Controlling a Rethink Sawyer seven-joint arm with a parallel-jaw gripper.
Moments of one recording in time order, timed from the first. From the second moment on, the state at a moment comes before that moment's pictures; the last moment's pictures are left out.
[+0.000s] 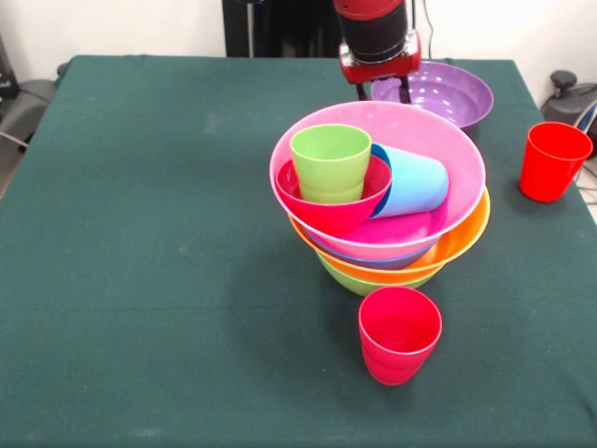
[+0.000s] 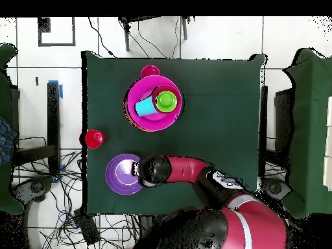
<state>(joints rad) -0.49 -0.46 0.33 1.99 -0.24 0.37 1.76</state>
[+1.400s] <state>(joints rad) -0.44 -0.37 0.29 2.00 -0.24 0.29 1.76</state>
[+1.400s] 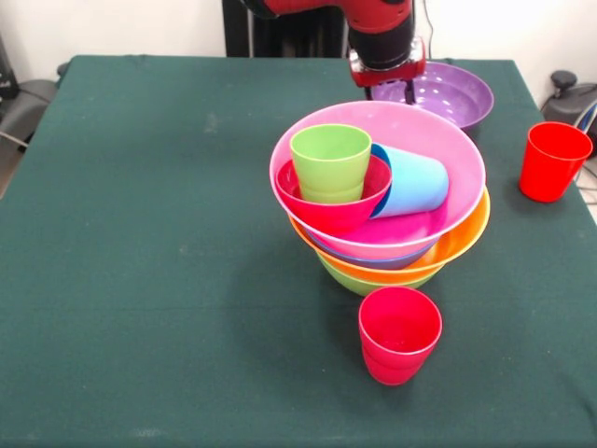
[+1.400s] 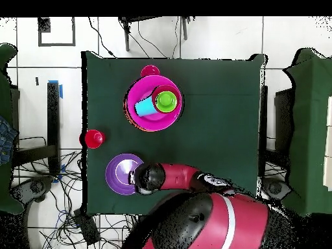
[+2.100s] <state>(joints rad) -0.43 -0.43 0.28 2.04 -0.24 0.28 1.76</state>
